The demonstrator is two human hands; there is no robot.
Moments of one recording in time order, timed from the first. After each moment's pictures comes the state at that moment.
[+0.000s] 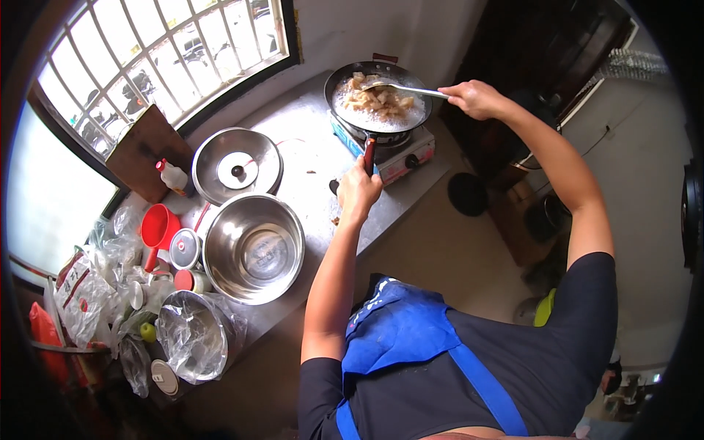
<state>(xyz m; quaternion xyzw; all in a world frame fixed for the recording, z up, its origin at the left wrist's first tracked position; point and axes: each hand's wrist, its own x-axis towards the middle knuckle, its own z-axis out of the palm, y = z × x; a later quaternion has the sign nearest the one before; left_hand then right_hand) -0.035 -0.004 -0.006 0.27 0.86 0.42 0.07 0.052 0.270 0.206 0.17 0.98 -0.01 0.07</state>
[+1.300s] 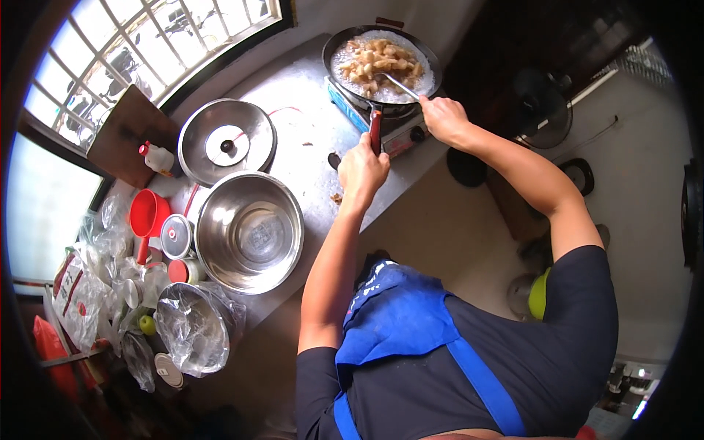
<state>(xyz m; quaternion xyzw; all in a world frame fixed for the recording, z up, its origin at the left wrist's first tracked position) -0.040 -0.003 0.004 0.29 0.87 0.38 0.11 0.022 0.224 0.053 0.15 0.99 0.07 -0.04</state>
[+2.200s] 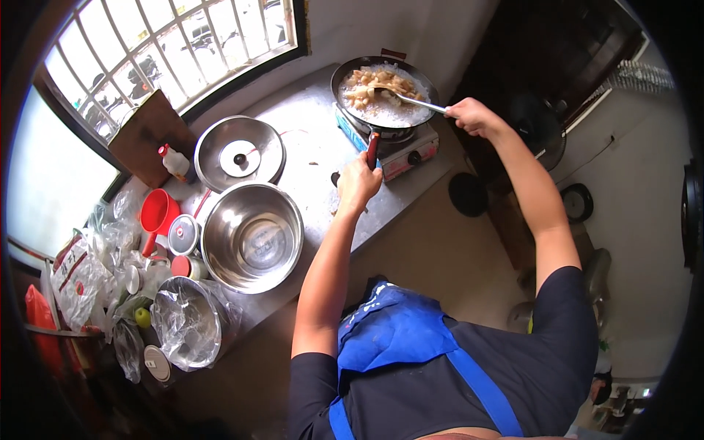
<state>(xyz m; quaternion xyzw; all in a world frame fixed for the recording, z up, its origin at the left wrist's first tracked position) -0.041 -0.003 -0.011 0.27 0.86 0.43 0.07 0.050 0.292 0.132 0.38 0.81 -0.45 0.04</state>
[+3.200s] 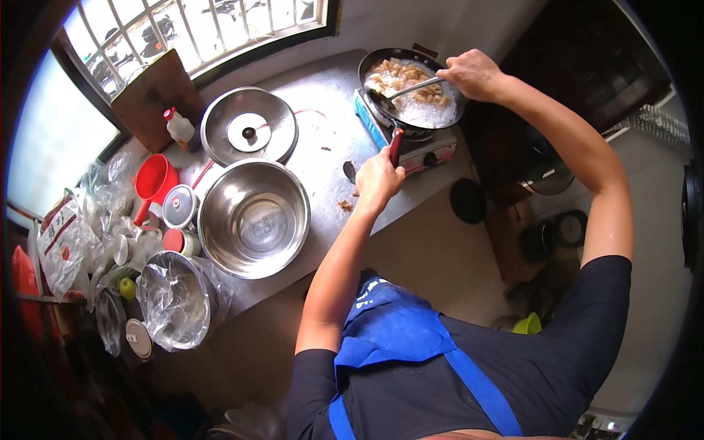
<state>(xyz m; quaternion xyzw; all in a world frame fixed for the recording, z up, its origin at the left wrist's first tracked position) -0.038 -0.008 -0.002 0.25 0.87 0.42 0.10 -0.057 0.237 0.209 -0.18 0.91 0.36 -0.05</state>
